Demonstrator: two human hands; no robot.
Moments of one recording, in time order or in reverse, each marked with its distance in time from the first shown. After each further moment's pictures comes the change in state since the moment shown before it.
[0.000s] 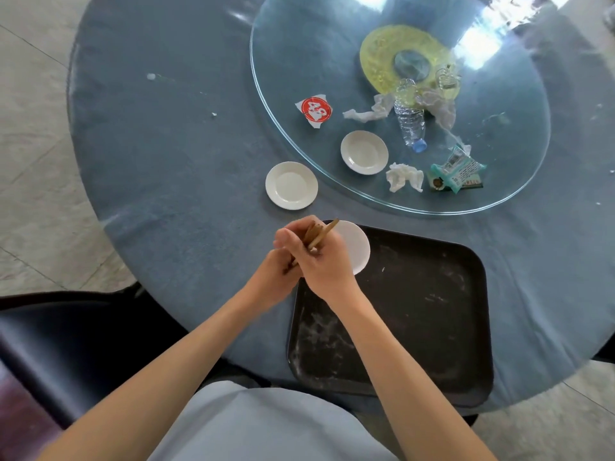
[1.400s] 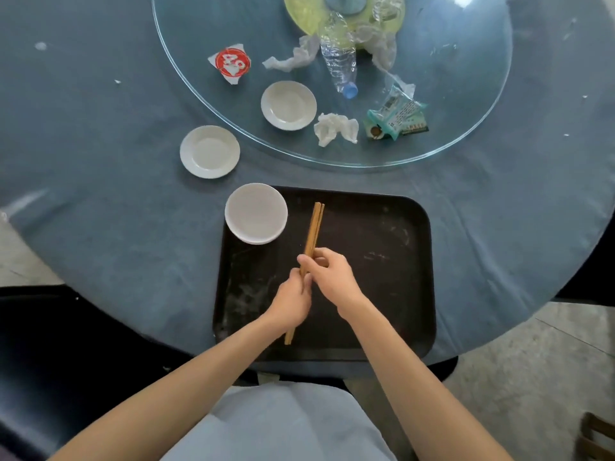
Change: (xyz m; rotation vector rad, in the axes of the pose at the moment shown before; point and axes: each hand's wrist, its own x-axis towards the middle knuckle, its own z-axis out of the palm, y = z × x) left_hand -0.015 -0.003 0.215 0.104 -0.151 -0.619; right_hand -0.065 0.126 -0.157 -0.012 -0.051 0.707
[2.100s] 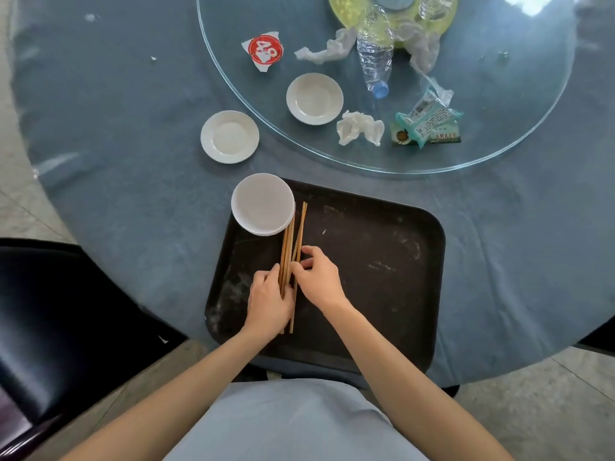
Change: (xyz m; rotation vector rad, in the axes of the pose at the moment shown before) left_hand -0.007 -0.032 0.013 0.135 0.462 0.027; right_hand 0.035 0.026 0.012 -0.242 -0.078 -0.086
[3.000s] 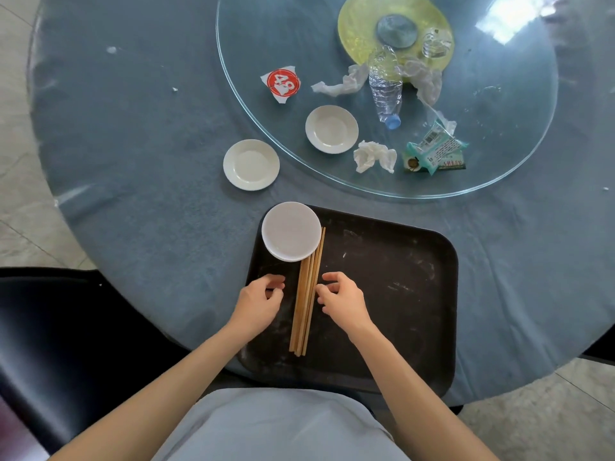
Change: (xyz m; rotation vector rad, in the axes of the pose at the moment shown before) left_hand 0.043 -0.026 -0.084 -0.188 -0.195 -0.025; right_hand -0.006 -0.010 0.010 0.022 0.076 0.126
